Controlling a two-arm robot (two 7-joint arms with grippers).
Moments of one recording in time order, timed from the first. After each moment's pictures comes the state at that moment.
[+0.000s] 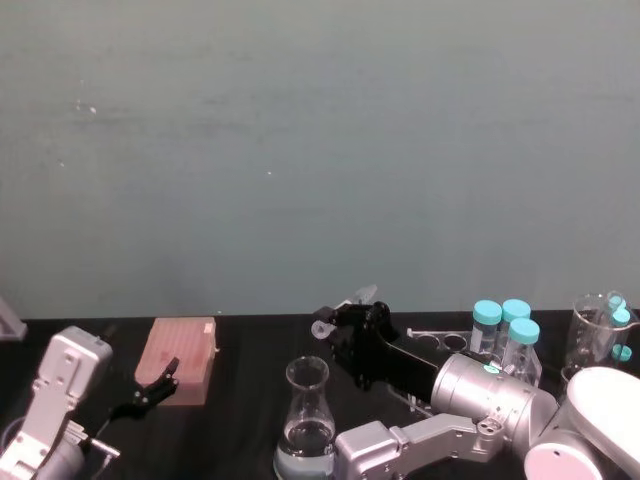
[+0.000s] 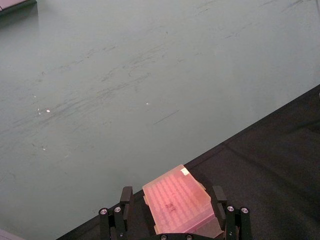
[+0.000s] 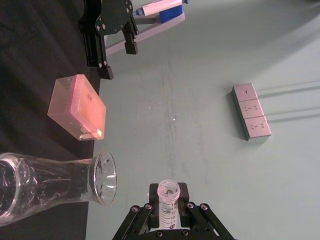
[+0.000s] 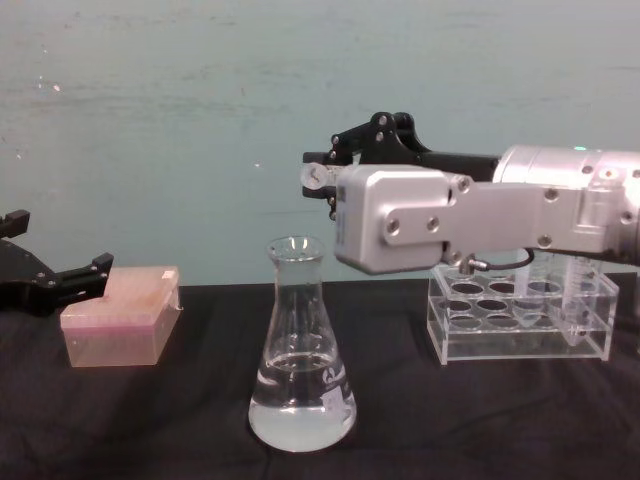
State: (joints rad) left arm -0.20 0.60 0.45 -1.41 -0.25 -0.12 0.03; right arm 0.56 0.40 -0.73 -1.35 -0.79 -0.34 0.07
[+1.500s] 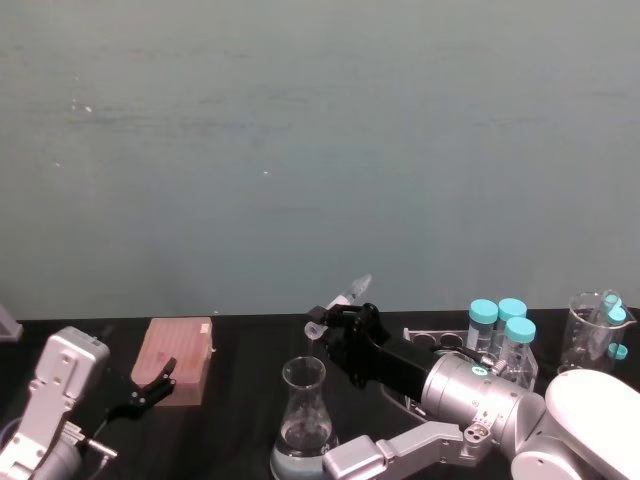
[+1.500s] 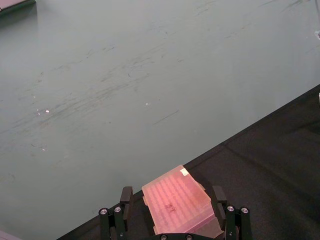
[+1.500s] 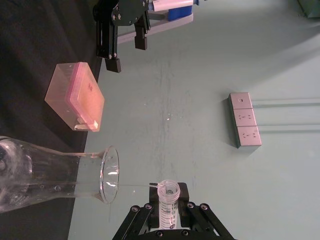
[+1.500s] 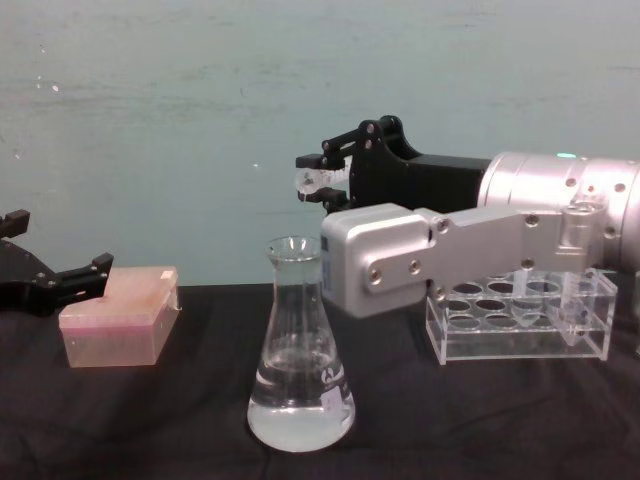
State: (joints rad) left arm -0.20 0.60 0.45 -1.41 -0.25 -0.12 0.03; right arm 0.59 0.41 -0.78 -1.32 -0.90 -0.31 -0.01
